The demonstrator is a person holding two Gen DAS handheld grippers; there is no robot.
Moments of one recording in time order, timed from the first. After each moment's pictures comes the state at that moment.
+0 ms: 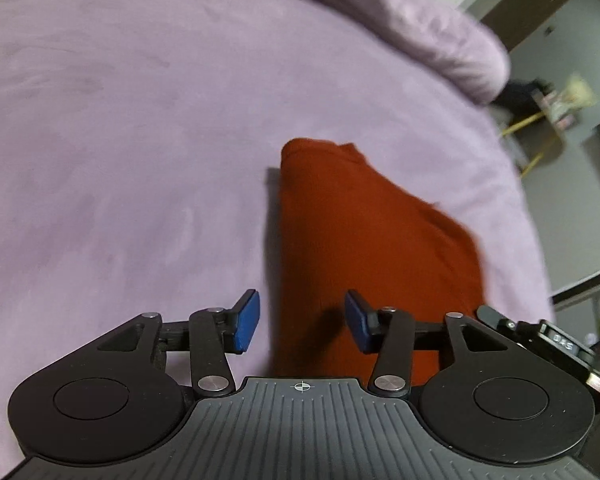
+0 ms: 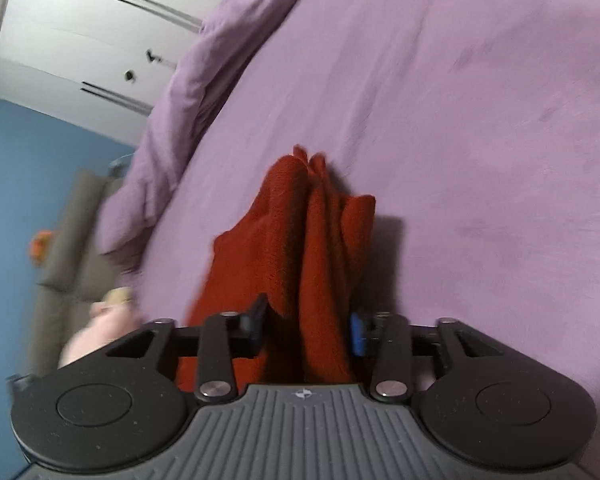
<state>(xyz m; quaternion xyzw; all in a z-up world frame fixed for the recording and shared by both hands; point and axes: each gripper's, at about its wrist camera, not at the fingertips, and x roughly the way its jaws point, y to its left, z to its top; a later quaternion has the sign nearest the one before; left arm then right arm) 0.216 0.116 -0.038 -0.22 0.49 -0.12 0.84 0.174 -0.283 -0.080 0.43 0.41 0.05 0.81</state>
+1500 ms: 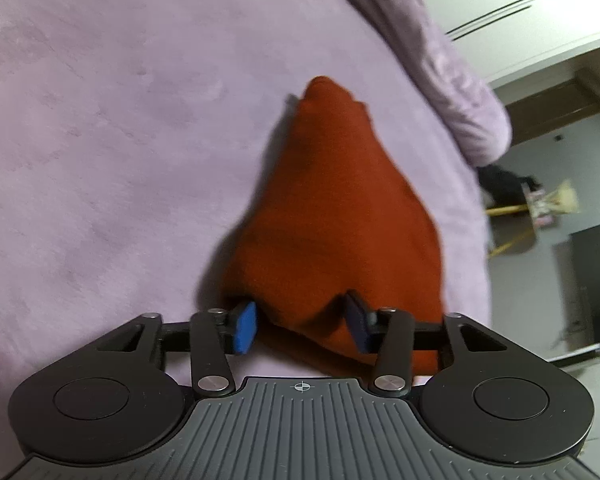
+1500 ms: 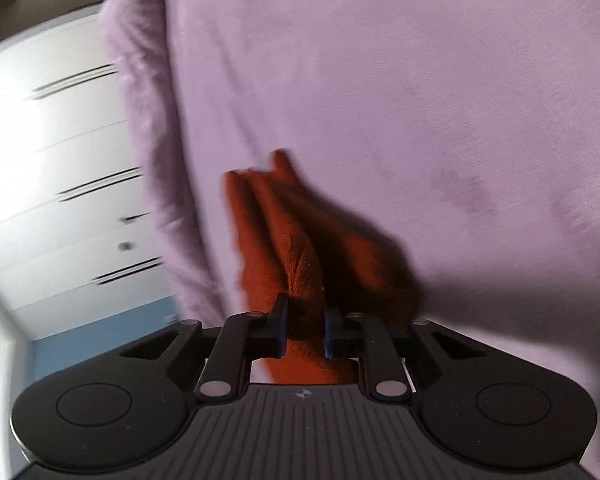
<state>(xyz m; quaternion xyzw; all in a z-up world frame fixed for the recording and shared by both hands) 0.152 0.089 -0.093 -0.39 0.46 -0.06 0.79 0.072 -0.289 -0.134 0.75 0.31 -0.03 0.59</state>
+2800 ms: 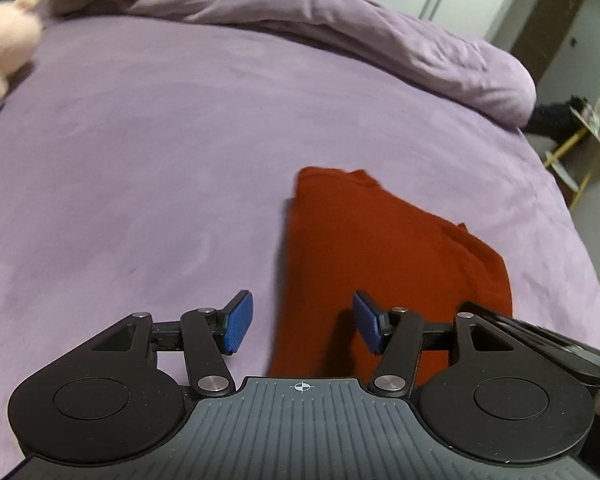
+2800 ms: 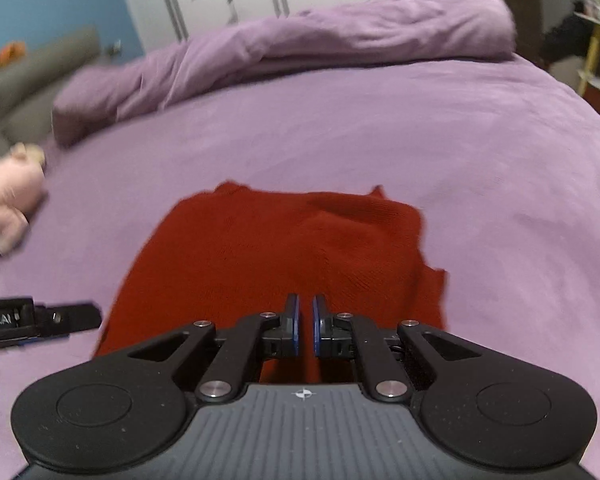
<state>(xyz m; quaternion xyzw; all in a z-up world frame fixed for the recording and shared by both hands) 0.212 0.047 -0.034 -0.13 0.43 -0.01 0.89 0.180 -0.169 -0.045 0.07 0.41 0.03 0.91</state>
